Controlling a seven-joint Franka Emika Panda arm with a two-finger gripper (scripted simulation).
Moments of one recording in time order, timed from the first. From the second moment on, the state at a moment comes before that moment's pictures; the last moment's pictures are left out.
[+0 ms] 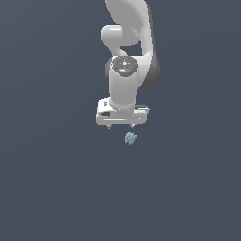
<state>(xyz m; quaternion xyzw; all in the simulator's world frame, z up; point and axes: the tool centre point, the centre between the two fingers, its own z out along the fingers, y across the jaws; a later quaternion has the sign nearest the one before) -0.015 0.001 0.165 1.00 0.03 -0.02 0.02</state>
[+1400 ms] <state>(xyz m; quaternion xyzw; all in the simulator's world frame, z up) -0.021 0.022 0.139 1.00 -0.02 -0.01 0.00</state>
